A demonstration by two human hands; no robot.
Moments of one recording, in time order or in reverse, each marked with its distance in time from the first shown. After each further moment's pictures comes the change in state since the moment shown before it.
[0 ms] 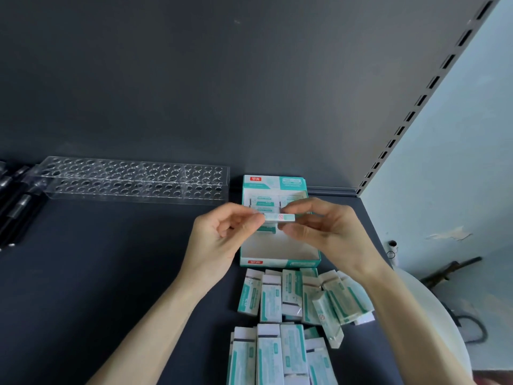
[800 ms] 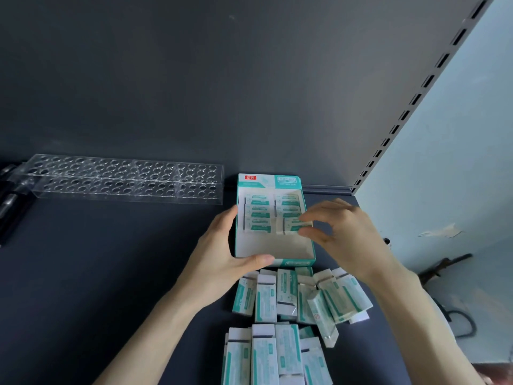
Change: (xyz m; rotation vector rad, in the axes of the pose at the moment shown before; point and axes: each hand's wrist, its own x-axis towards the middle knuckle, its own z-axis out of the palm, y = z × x) left_hand -0.009 -0.011 -0.003 0.510 -0.144 -0.100; right_hand 0.001 0.014 -0.029 -1.014 0.136 -0.297
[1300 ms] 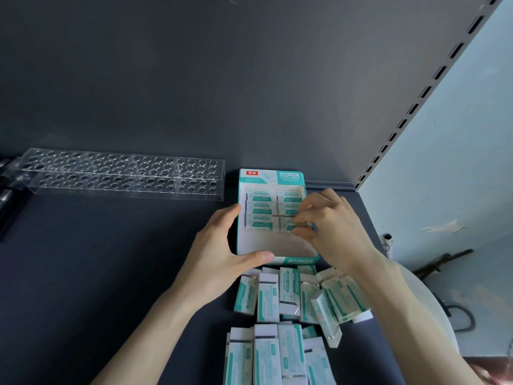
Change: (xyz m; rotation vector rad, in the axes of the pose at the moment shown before) left_hand 0.003 -0.010 0.000 0.027 0.025 0.012; right_hand 0.012 0.005 0.026 -0.209 0.014 -0.098
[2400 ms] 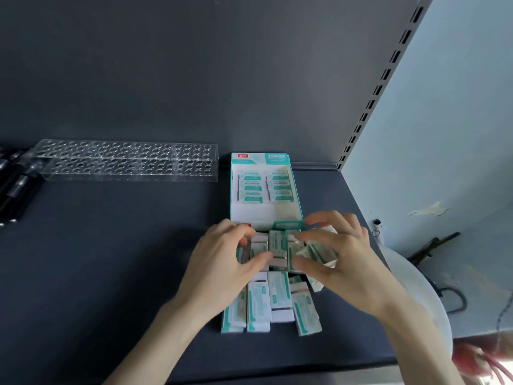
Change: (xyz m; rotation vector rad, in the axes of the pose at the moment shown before) left_hand -0.063 0.029 0.014 0.290 0.043 0.115; right_hand -0.098 -0.043 -0.043 0.272 -0.119 0.212
